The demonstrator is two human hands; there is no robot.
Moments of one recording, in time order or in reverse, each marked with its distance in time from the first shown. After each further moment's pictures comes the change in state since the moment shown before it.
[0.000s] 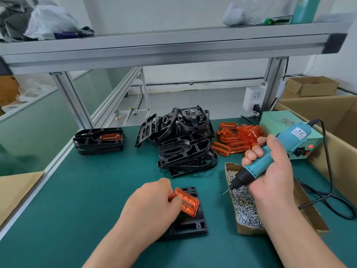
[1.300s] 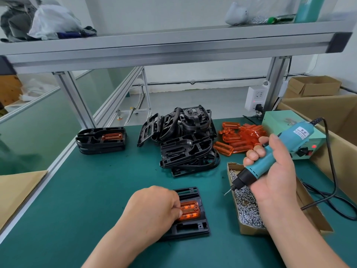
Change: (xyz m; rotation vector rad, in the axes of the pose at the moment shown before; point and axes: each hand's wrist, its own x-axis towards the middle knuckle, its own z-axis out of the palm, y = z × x) left_hand 0.005 -0.014 0.003 0.237 -0.153 0.189; right_hand -0.002 0.000 0.001 -0.010 -0.027 0.002
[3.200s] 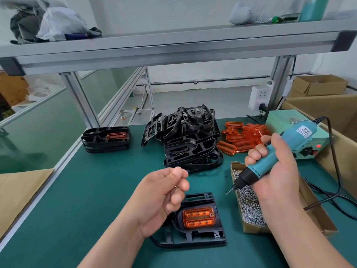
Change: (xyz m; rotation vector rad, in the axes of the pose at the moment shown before) left_hand 0.007 0.002 -0.009 -1.795 -0.100 -0.161; right_hand -0.003 0.002 0.003 0.021 -0.016 0.011
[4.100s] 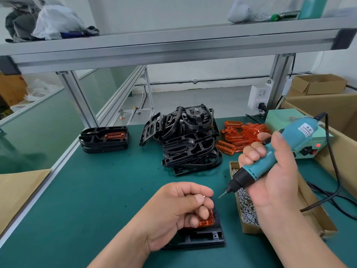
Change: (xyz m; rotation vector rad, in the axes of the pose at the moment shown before) left_hand -0.009 -0.016 0.022 0.141 -0.143 -0.113; right_hand -0.019 0.000 0.016 0.090 -0.166 -0.002
